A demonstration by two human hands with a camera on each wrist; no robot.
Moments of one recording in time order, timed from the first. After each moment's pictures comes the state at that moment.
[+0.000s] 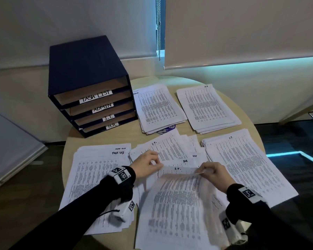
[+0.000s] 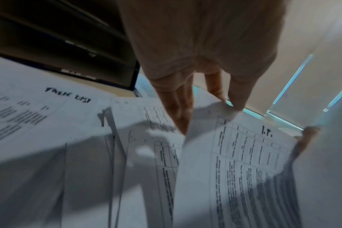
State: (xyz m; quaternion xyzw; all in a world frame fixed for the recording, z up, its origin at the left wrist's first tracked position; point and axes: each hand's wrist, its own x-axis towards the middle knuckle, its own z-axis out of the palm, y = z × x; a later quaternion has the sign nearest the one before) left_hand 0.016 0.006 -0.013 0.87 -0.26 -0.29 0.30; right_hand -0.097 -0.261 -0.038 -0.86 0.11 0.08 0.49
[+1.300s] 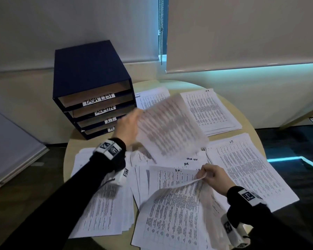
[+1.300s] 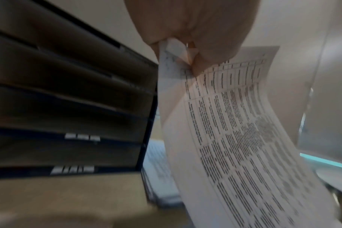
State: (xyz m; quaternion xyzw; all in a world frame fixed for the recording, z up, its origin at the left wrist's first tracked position) left_hand 0.085 0.020 0.062 0.93 -0.23 0.11 0.27; right_hand -0.096 -0.260 -0.031 -0.88 0.09 0.09 0.46
